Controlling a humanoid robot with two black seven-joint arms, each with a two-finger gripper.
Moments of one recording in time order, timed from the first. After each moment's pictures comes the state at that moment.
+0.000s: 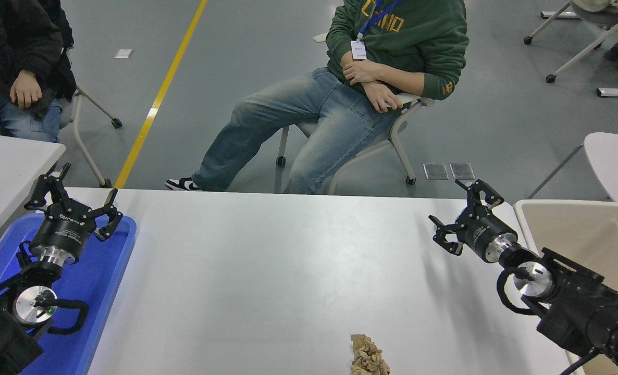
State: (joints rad) left arm -0.56 0.46 -0.57 -0.39 -0.23 -0.70 -0.60; right arm 0.74 -0.24 0.32 0.40 0.33 0.38 0.23
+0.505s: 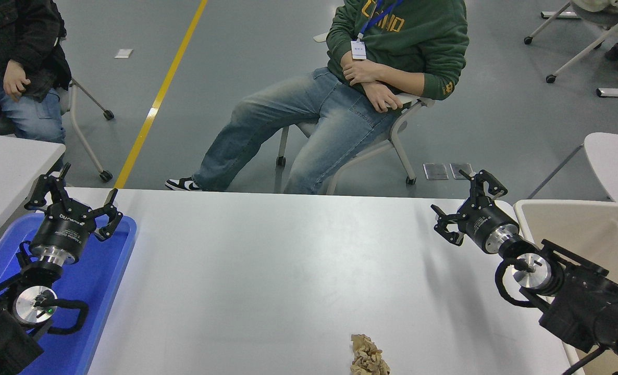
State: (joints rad) left arm -0.56 0.46 -0.57 -0.39 -0.23 -0.70 -0.60; right arm 0.74 -0.29 0.38 0.52 0.27 0.27 0.26
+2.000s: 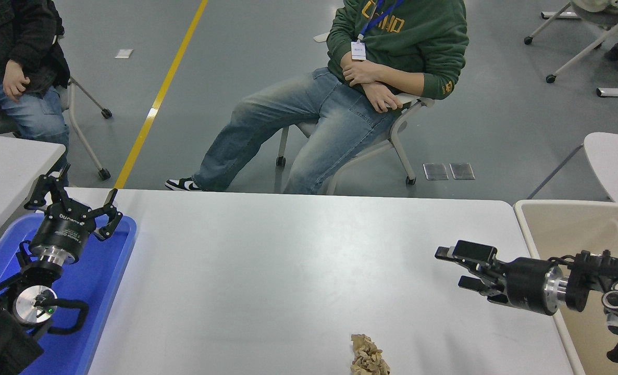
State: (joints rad) left arm -0.56 0.46 -0.57 -0.39 -0.23 -0.70 -0.60; right arm 0.82 -0.95 -0.04 1.51 -0.79 0.11 0.20
